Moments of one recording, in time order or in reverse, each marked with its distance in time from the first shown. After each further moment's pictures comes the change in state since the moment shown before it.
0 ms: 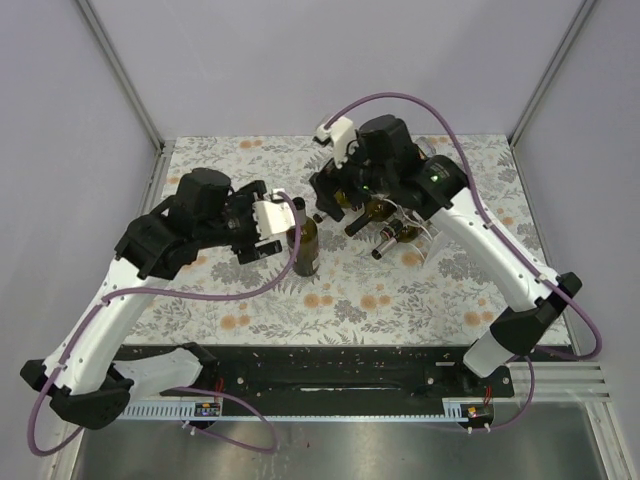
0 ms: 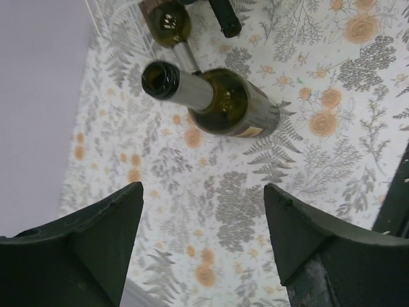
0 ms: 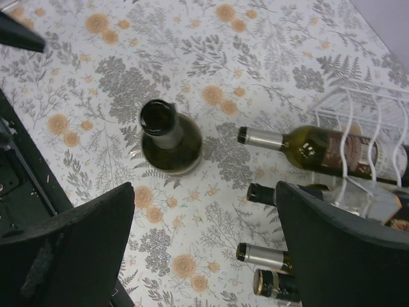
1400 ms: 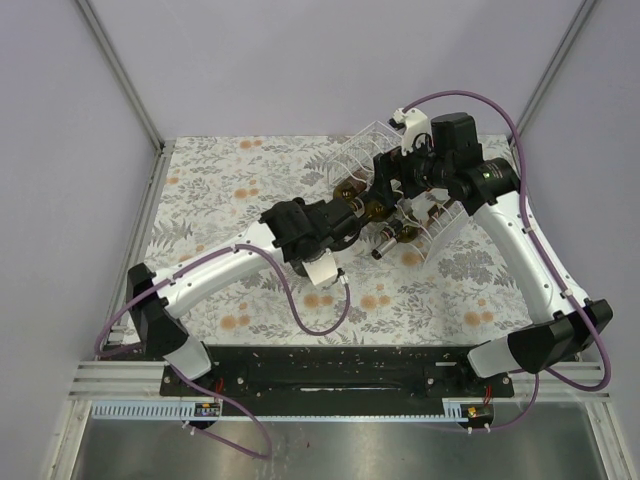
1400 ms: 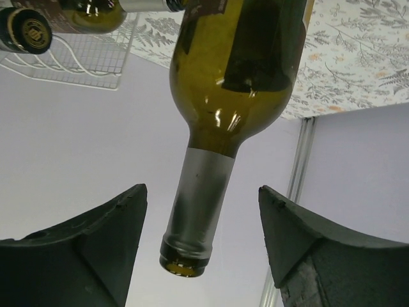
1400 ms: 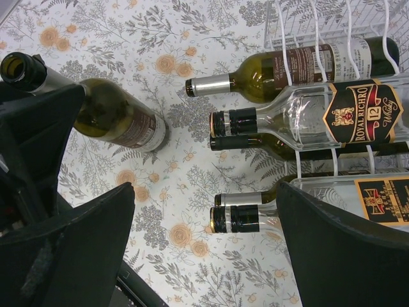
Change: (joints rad) left arm -0.452 0.525 0.187 -0.210 -0.828 0.971; right arm -0.379 -0.173 -0.238 0.016 -0.183 0.108
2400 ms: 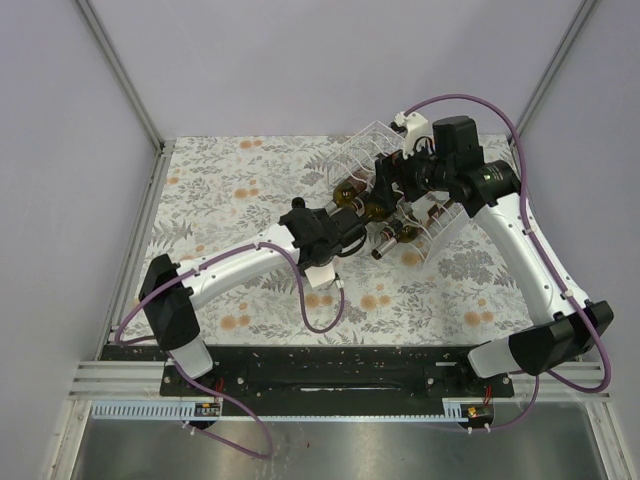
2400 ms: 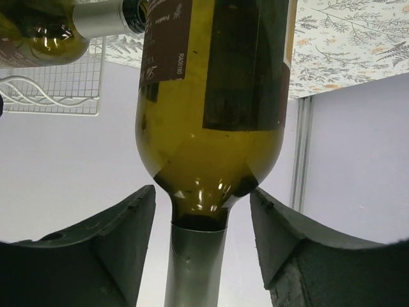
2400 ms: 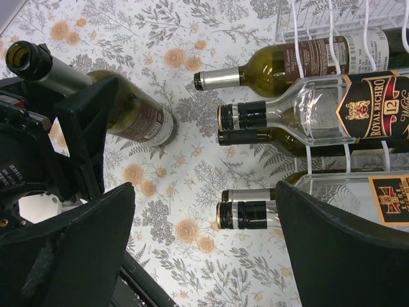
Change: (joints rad) left arm 0.022 0.079 -0.089 0.056 -0.102 0.067; right arm -0.013 -0.012 -0.032 0.005 -0.048 0.004
